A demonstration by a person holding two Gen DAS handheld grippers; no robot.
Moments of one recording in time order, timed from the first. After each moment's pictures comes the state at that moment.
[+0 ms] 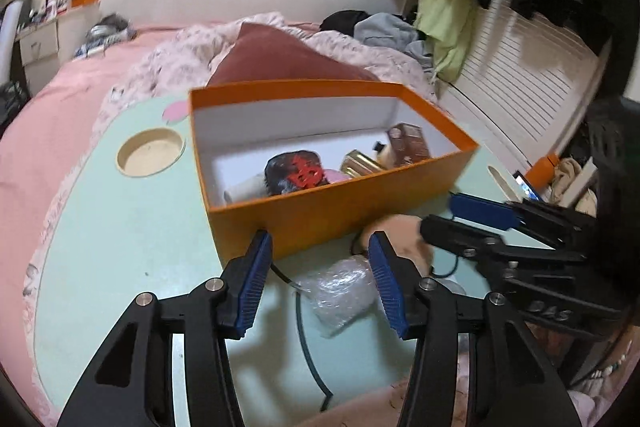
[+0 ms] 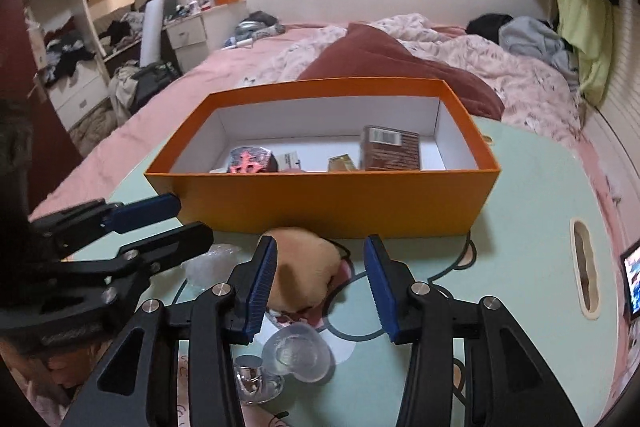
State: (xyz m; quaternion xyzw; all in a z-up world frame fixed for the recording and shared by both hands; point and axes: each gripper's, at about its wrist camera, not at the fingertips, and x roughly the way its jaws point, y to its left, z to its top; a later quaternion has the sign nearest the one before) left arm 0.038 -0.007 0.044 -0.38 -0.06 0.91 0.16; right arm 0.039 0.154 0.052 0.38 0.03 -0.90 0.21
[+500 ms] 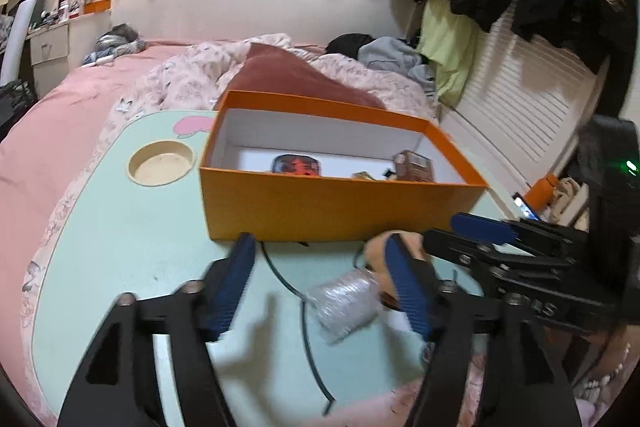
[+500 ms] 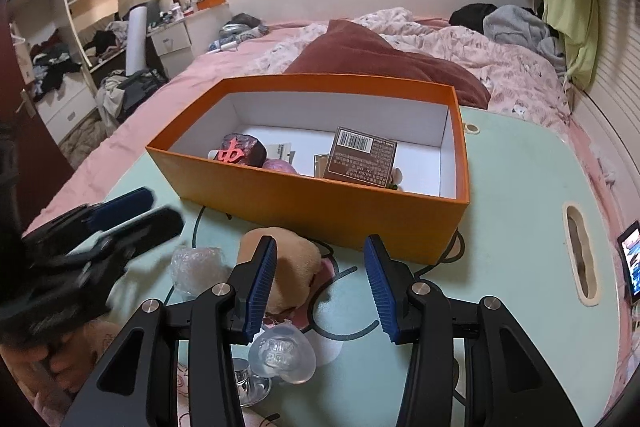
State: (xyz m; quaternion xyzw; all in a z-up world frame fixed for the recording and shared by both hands) left arm 0.058 -0.013 0.046 -0.33 -0.07 0.93 0.15; right arm 0.036 0.153 0.051 0.39 0.02 -0.90 0.19
